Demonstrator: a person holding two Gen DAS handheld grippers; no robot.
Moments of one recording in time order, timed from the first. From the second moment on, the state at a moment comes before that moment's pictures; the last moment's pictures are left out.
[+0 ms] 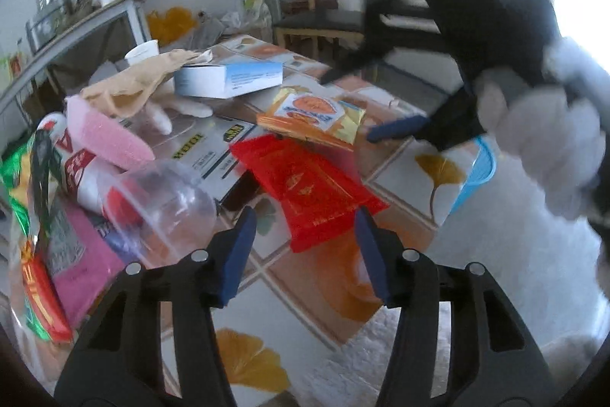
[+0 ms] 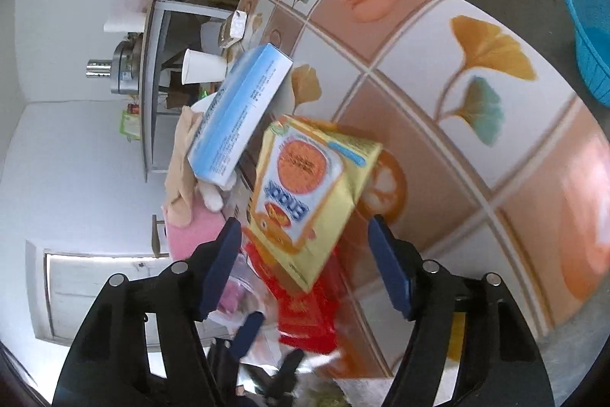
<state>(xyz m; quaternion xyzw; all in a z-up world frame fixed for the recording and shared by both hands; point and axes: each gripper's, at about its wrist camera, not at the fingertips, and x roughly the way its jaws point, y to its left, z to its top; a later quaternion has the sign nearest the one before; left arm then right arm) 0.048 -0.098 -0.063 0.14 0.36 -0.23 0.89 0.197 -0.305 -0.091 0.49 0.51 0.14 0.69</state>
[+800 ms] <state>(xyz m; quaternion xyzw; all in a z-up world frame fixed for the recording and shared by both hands) 0.041 -0.125 -0.074 0.21 0.35 -0.23 0.88 0.202 -0.339 -0.122 0.59 0.46 0.15 0.65</state>
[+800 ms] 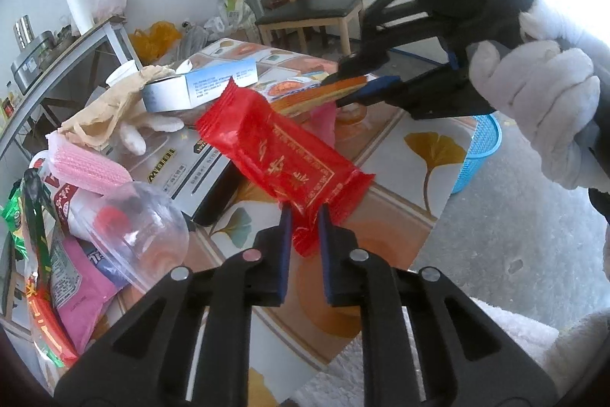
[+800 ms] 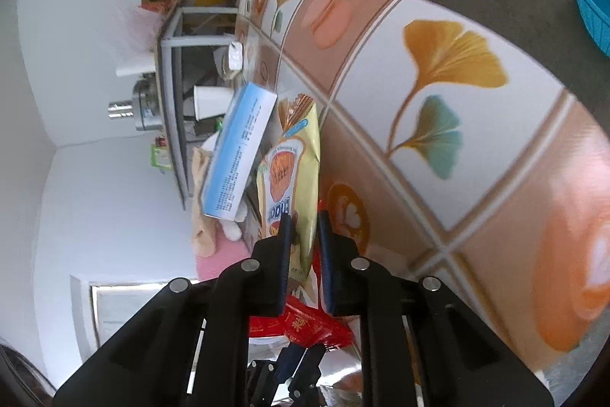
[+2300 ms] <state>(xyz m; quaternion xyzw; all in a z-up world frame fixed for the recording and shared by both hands) -0.001 -0.115 -0.074 0.20 0.40 -0.22 0.87 0.217 -0.315 -0.129 0.58 0.49 0.15 0.64</state>
